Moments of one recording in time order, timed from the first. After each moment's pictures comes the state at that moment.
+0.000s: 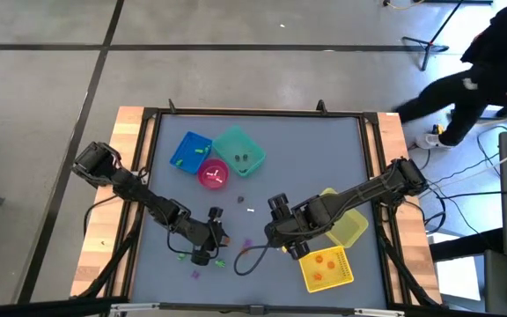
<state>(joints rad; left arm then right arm) -0.52 1.65 0.61 0.28 -0.24 -0.21 0.42 1.87 1.71 -1.06 0.16 -0.09</state>
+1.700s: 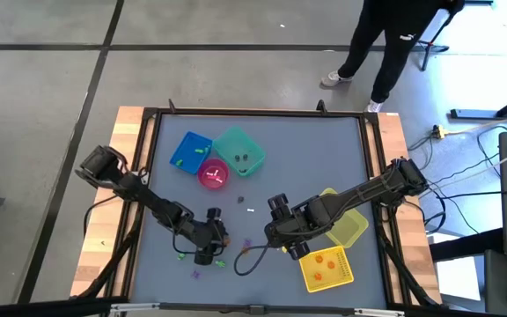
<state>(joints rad) -0.51 1.73 0.61 0.28 -0.25 -0.36 0.42 1.87 1.71 -1.06 0.16 -0.09</state>
